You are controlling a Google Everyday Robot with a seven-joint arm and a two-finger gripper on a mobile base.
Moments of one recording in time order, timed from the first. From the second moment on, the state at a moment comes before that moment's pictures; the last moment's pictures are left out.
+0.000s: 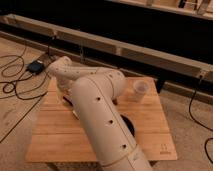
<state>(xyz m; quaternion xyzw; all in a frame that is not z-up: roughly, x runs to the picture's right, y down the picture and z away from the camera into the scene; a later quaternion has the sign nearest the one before) -0.252 0.042 0.966 -0.30 0.09 0.41 0.86</state>
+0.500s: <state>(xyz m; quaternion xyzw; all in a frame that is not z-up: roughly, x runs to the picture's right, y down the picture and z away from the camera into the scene) -0.252 0.042 0.983 -0.31 0.08 0.40 0.86</state>
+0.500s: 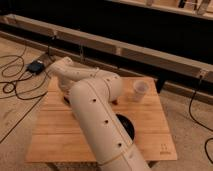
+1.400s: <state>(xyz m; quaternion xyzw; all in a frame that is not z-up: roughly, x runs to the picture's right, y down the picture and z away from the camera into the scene) -0.251 0.022 0.964 -0.31 0.07 0.38 0.87</state>
